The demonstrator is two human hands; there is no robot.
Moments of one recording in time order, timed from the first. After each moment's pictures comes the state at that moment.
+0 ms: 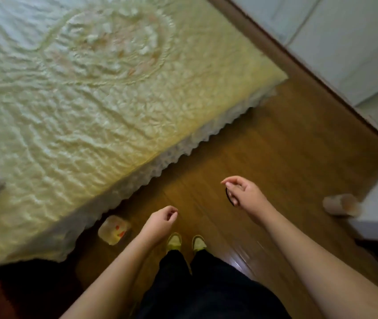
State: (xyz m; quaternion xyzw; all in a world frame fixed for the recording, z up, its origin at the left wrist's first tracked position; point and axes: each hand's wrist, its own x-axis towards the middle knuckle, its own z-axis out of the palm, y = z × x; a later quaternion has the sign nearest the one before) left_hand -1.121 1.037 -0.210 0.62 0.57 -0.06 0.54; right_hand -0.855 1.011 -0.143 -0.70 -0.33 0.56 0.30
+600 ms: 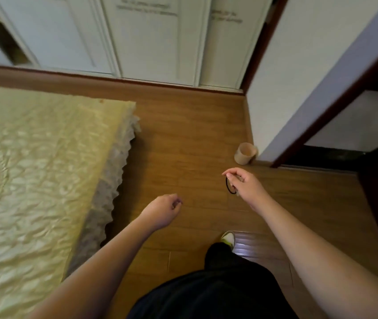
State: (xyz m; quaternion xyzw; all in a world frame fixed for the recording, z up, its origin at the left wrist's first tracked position) left_hand -0.816 1.074 -0.141 0.91 0.16 -0.17 0.35; right_hand -0.666 0.850 -0.082 -0.84 -0.13 0.25 0.47
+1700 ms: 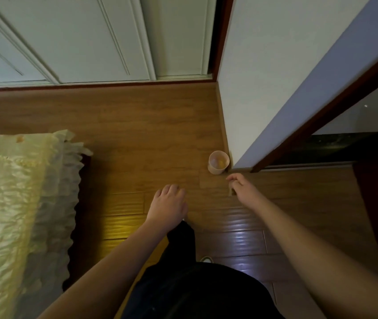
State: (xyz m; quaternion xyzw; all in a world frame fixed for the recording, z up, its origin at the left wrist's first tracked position) left_hand -0.377 0.973 -0.163 0.98 0.05 -0.16 0.11; right_hand -0.249 0.756 -0.171 -0.84 0.00 0.38 0.39
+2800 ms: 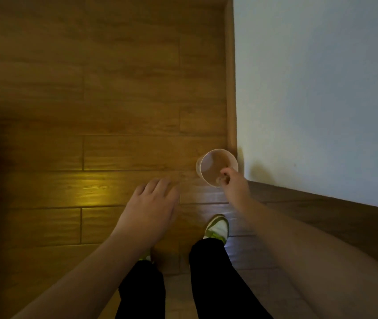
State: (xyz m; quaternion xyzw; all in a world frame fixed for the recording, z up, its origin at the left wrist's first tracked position) left_hand -0.094 1.020 -0.530 0.97 0.00 -0.21 0.16; right_hand 0.023 0.803 -0.669 -0.91 0.02 0.35 0.24
